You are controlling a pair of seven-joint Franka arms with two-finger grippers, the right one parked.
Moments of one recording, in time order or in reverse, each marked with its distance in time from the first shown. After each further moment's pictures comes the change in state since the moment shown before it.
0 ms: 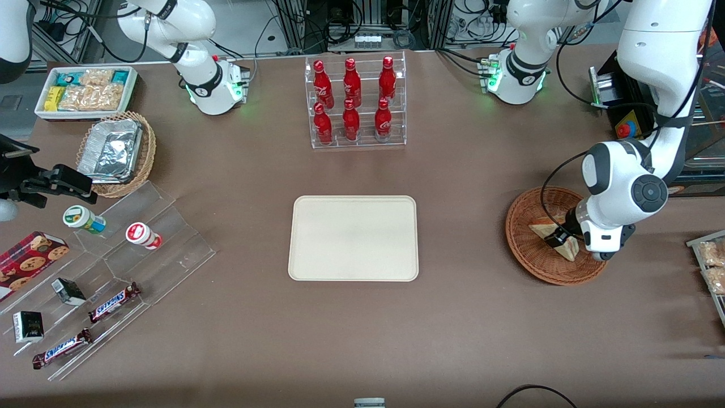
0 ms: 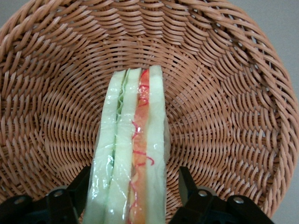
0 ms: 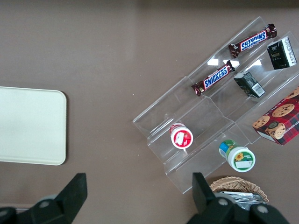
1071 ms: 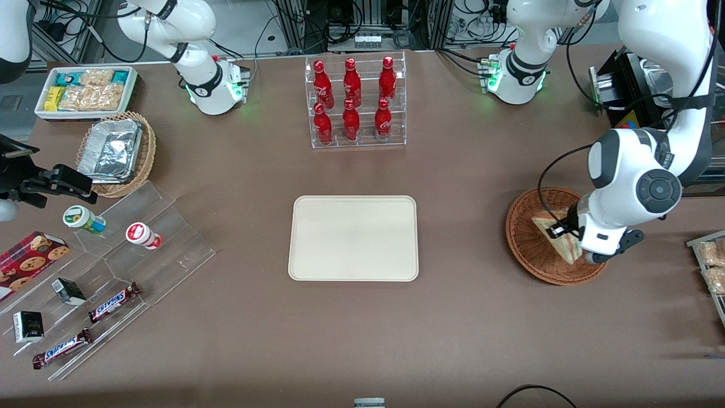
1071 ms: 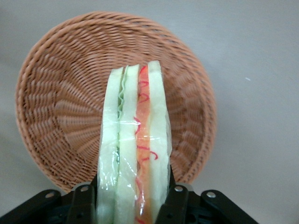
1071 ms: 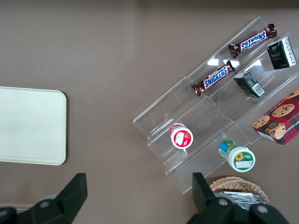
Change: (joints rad) arm -0.110 -0.079 -0.010 0.182 0.054 -0.303 0.206
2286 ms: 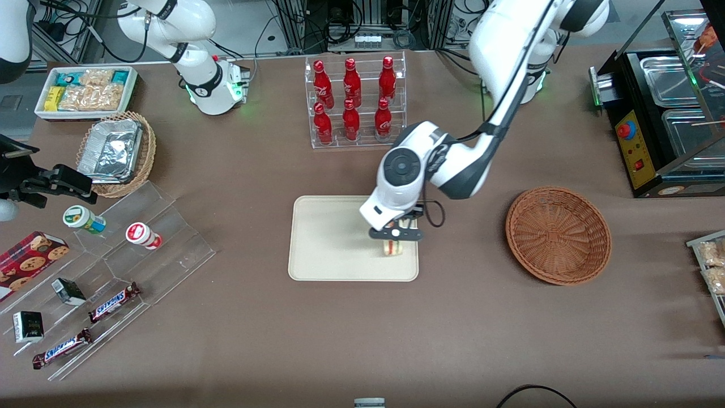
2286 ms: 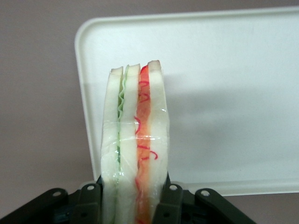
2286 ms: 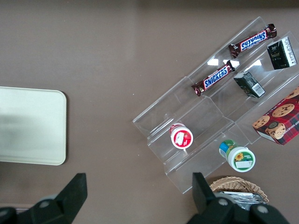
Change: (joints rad) arm -0.620 0.364 -0.013 0.421 -0.047 0.004 -0.130
